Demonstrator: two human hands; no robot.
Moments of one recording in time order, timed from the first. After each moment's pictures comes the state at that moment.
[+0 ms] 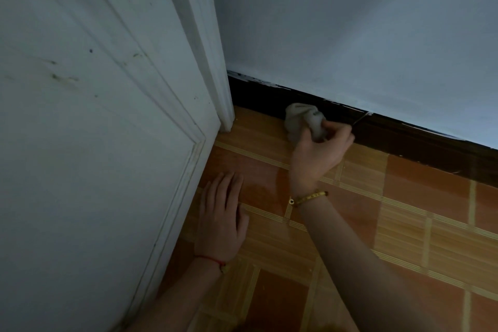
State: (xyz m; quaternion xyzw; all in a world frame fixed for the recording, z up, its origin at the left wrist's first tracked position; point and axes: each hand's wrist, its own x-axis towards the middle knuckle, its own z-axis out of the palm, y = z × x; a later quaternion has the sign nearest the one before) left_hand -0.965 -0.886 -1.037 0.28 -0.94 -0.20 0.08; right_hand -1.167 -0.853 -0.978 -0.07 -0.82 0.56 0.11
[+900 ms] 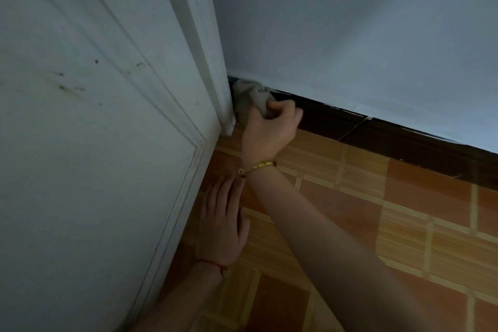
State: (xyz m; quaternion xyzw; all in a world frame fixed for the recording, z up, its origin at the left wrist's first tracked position) left_hand -0.967 -0.886 -1.037 0.28 -0.94 -0.19 0.07; right_hand -1.143 -0.930 -0.951 -0.02 -0.80 0.60 0.04
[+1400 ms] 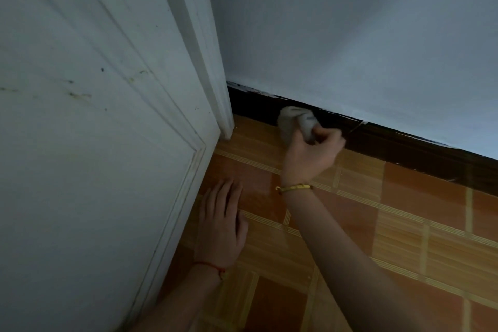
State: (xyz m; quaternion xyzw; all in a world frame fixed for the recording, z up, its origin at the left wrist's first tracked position) left_hand -0.965 -0.885 -1.037 0.28 -0.94 -0.20 0.08; right_hand -1.169 -0.865 -0.975 -0.09 -0.81 0.57 0.10
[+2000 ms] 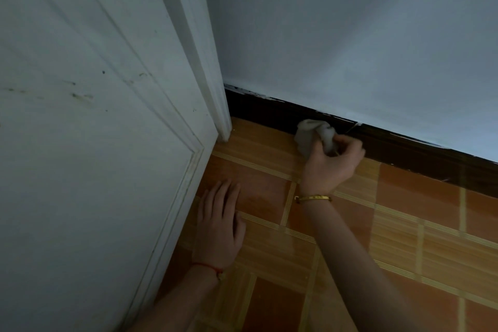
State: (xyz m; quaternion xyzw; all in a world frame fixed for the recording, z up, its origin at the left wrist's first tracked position) left_hand -0.965 -0.885 -1.039 0.28 -0.94 -0.20 0.08; right_hand -1.182 -0.823 -0.982 -0.08 -0.82 0.55 0.14
